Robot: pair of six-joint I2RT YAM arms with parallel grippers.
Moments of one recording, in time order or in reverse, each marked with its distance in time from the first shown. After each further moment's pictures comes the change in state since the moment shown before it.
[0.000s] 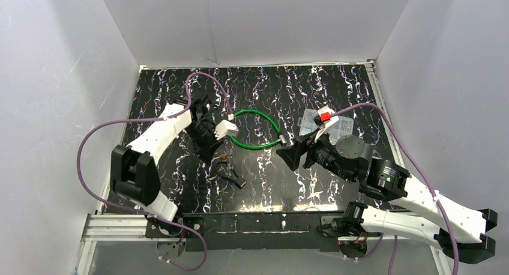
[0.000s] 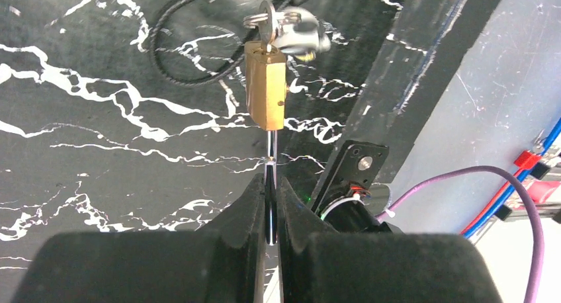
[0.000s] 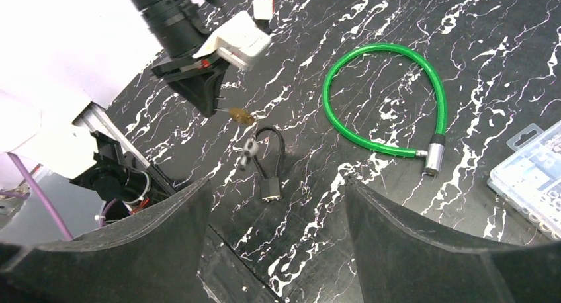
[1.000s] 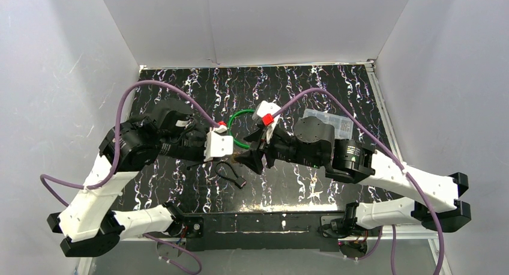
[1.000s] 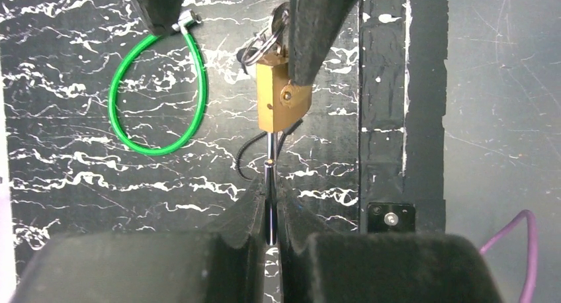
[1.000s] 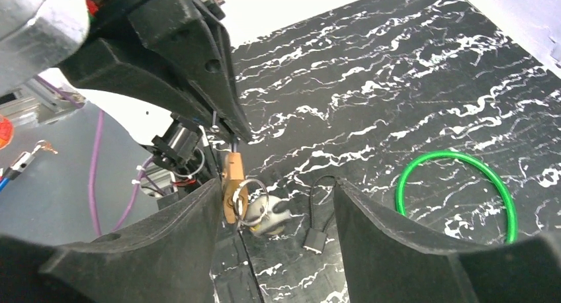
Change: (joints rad) left arm -0.442 -0.457 0.362 0.017 -0.056 -0.141; right arm 0.175 0.410 0.396 0.055 -0.236 -0.290
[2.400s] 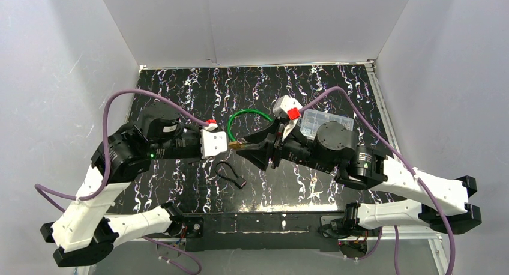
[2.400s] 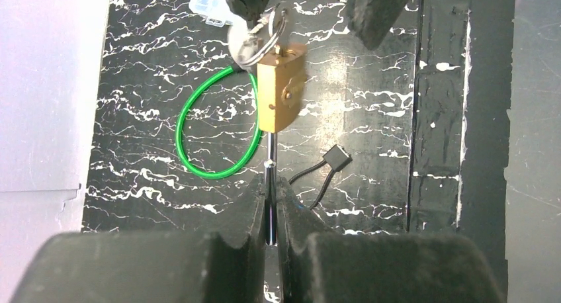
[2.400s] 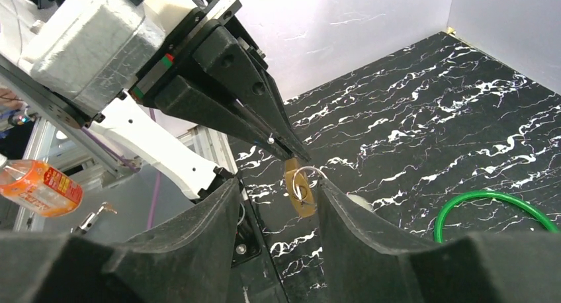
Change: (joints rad) left arm 0.000 -0.103 -0.111 0.241 -0.057 -0.039; right arm 0.039 -0.099 -0.086 0.194 0.063 0.123
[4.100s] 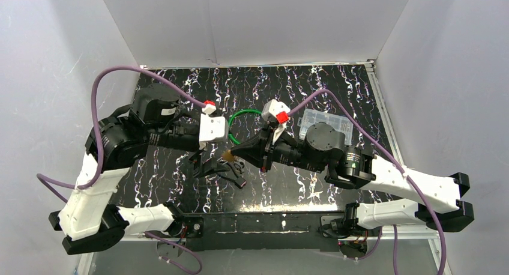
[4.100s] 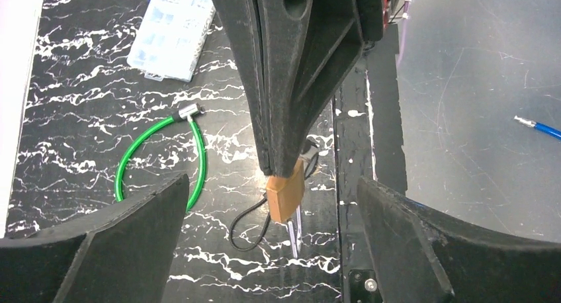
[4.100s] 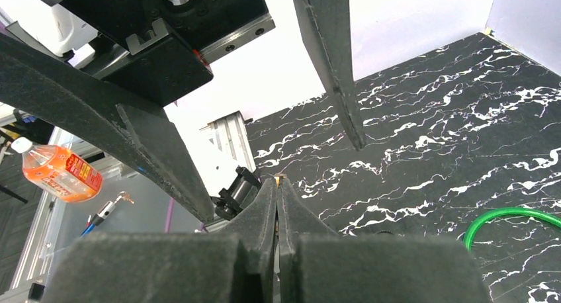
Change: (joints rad) left arm 0.006 0.183 0.330 -0.173 0.249 -0.108; right arm 0.003 0.052 -0.007 0.066 -0.085 0.007
